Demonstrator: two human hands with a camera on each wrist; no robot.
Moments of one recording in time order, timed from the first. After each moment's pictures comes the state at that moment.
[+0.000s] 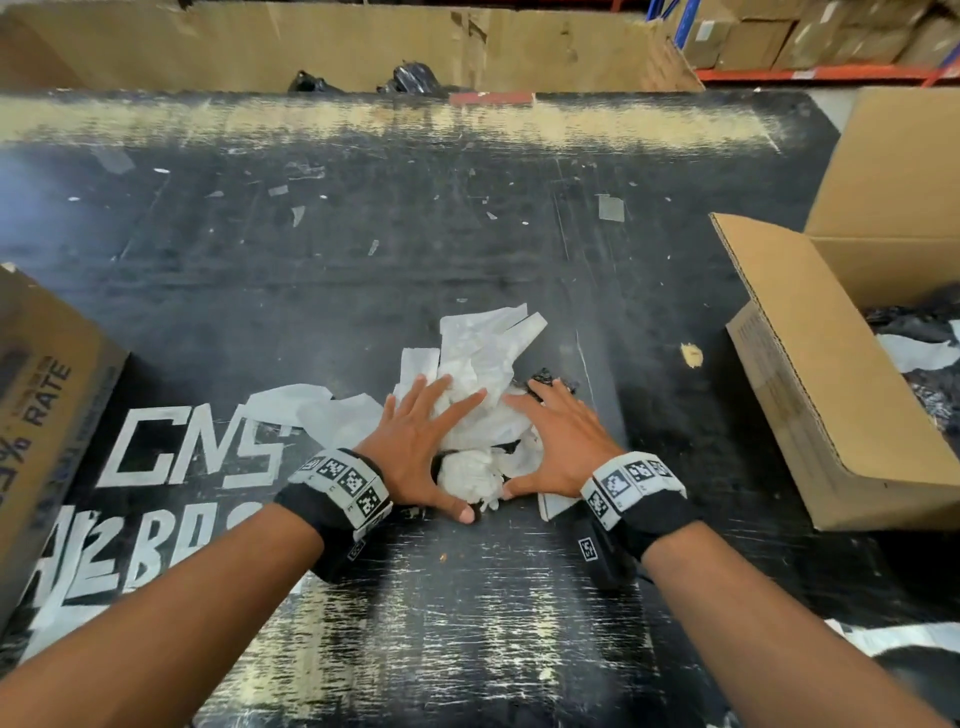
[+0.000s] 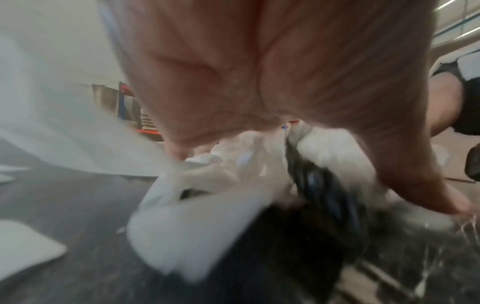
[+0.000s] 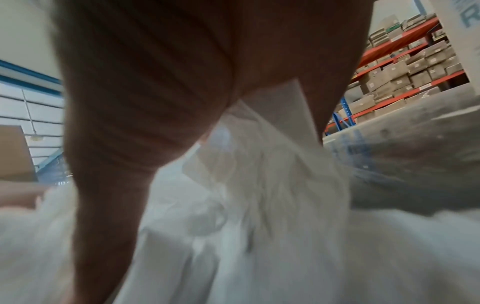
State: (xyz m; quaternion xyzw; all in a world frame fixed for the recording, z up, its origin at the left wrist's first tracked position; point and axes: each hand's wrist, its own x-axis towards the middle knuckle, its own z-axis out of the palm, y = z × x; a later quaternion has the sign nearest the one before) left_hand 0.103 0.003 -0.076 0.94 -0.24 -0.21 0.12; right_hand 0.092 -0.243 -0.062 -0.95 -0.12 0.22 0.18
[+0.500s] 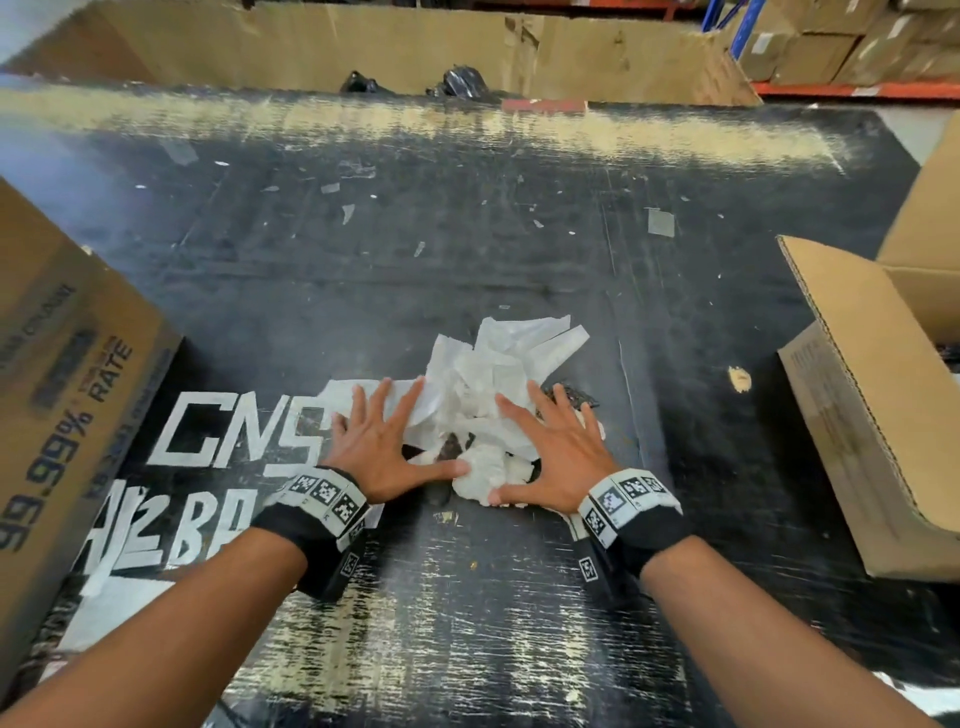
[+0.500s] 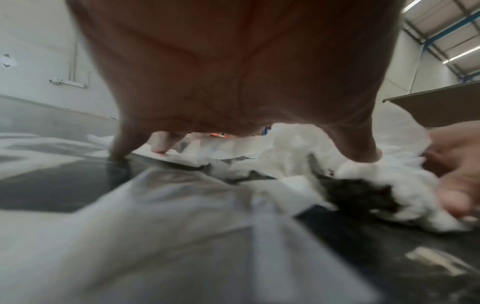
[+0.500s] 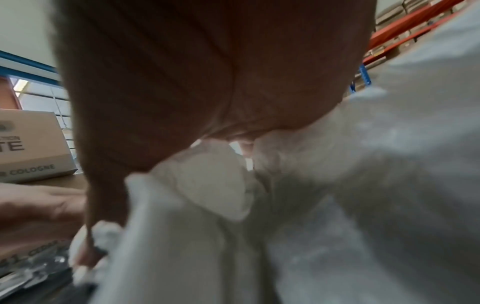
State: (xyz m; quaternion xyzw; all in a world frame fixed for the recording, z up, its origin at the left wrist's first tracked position) left_hand 0.093 0.063 -0.078 0.96 0.00 -0.21 0.16; right_hand 0.100 -0.201 -0.077 -0.95 -0.17 0.21 0.14
